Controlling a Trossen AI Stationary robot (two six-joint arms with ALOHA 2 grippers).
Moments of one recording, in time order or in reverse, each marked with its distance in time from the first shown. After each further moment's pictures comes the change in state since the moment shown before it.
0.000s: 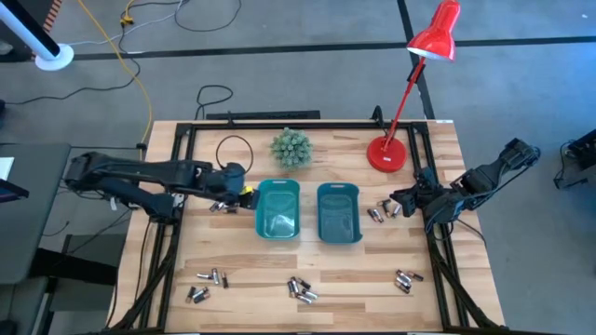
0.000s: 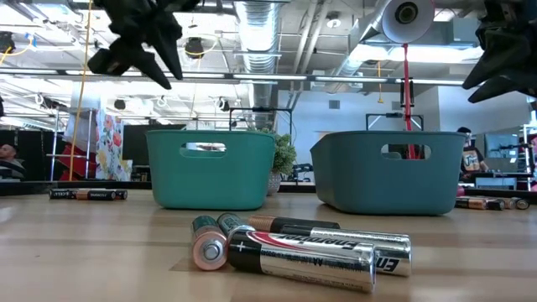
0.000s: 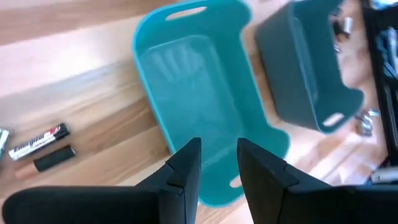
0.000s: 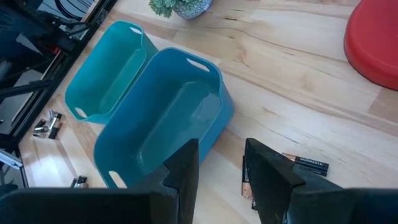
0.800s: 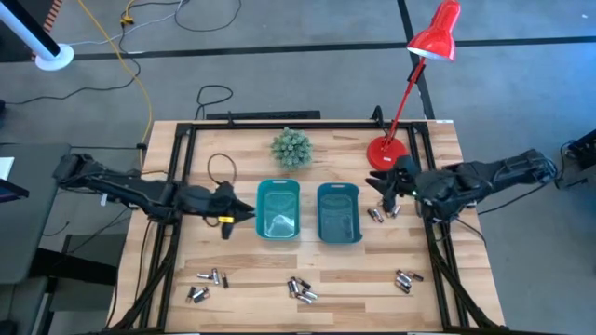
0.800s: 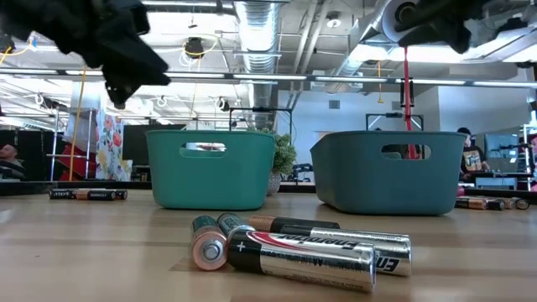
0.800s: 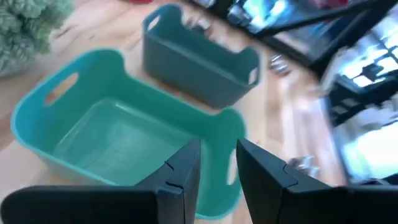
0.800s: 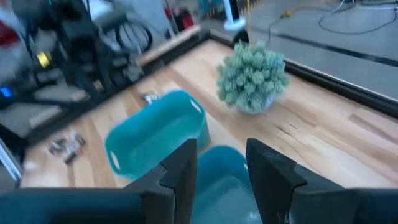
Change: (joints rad) left arm -0.164 -0.338 -0.568 0.765 -0.049 0.676; right arm -0.325 0.245 0.188 0.497 -0.103 -0.800
